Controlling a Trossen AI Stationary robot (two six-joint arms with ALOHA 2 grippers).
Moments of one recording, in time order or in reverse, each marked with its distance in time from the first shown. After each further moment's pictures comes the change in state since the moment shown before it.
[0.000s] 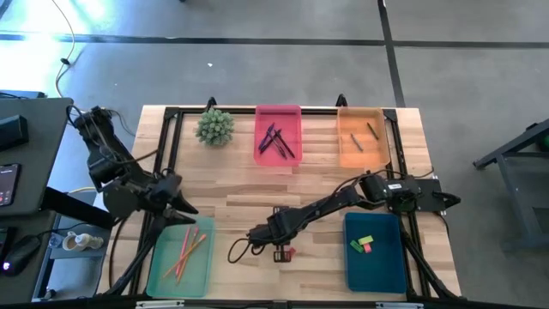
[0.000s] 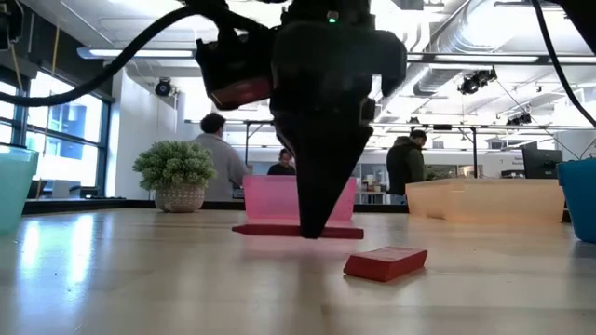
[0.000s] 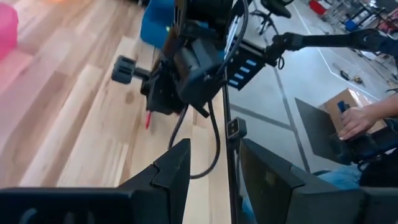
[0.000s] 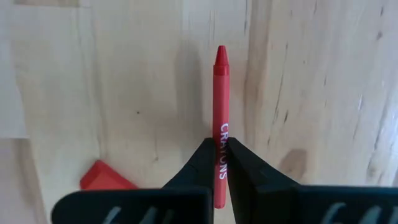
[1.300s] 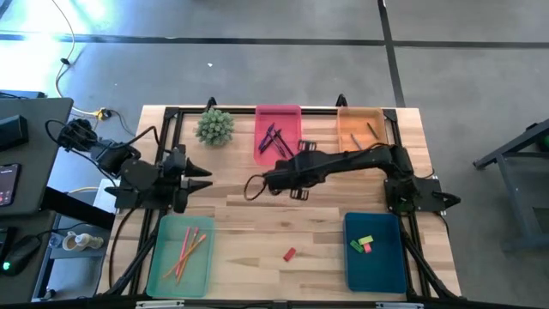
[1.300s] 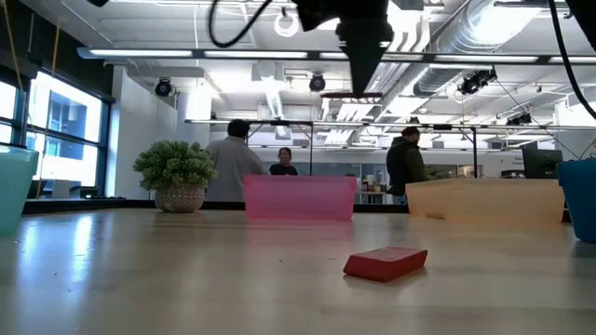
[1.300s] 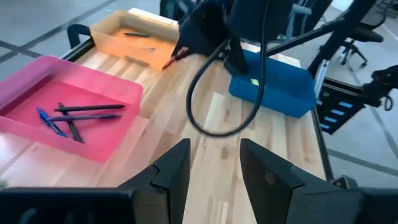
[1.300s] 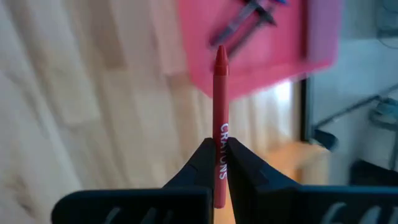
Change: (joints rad) left arm 0.378 -0.041 0.000 -0.001 -0.034 0.334; right arm -0.227 -0.332 0.003 -0.484 0.504 -0.039
